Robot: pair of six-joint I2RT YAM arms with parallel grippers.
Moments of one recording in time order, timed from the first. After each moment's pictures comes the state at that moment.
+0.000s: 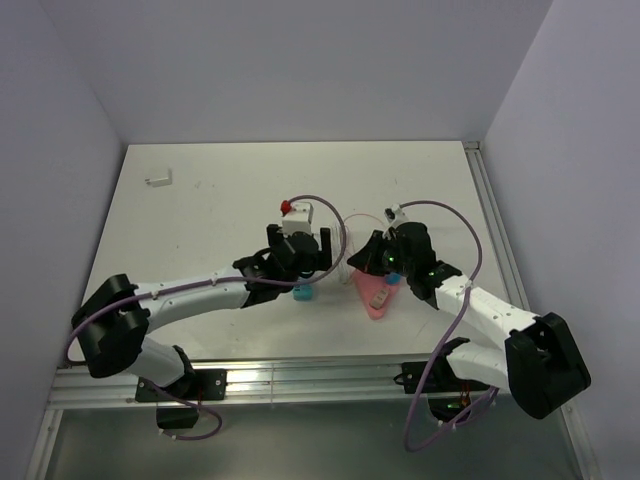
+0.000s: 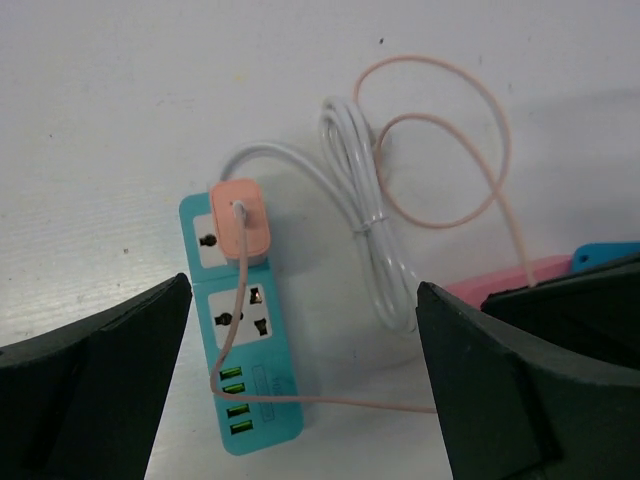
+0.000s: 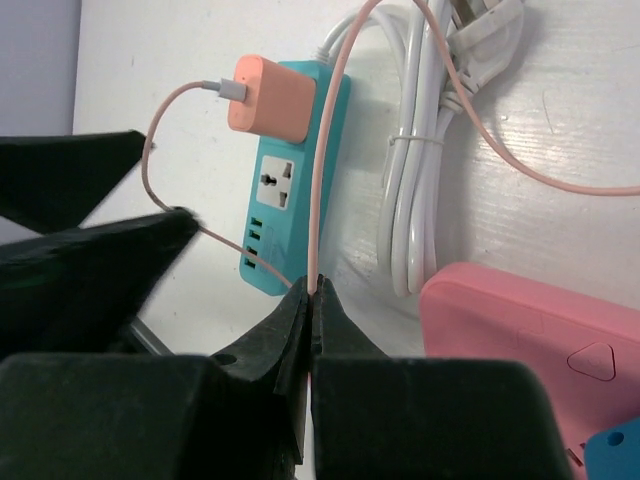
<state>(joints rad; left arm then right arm) -1.02 1.49 0.90 0.01 -0.62 -0.58 0.44 1.12 0.50 0.10 -0.30 0.69</state>
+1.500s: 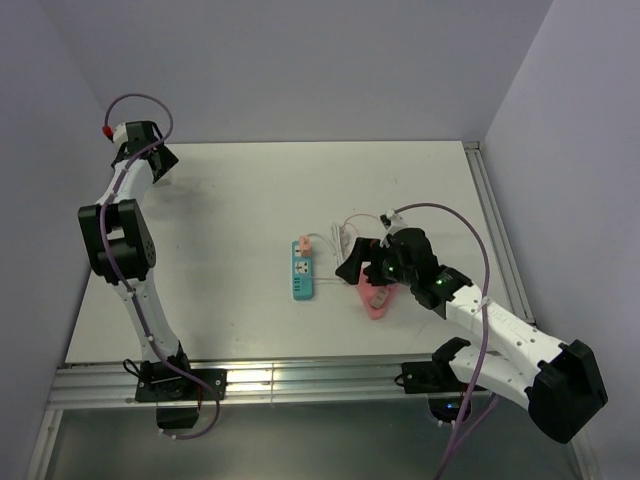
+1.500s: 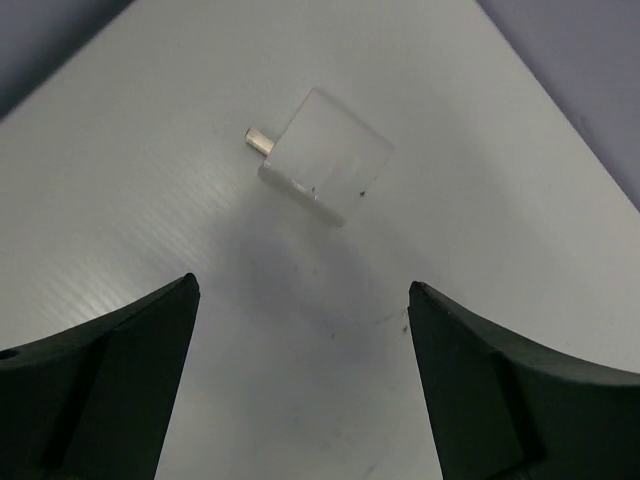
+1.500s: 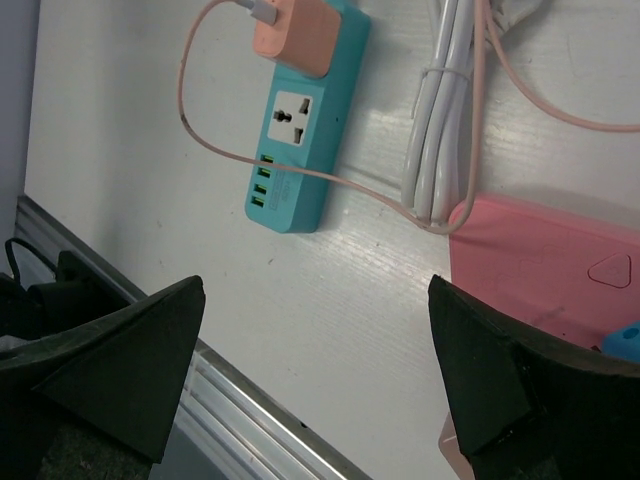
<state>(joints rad) 0.17 2.11 1.76 -0.41 -0.31 -0.65 0.57 0.95 0.56 -0.18 -0.20 0.63</state>
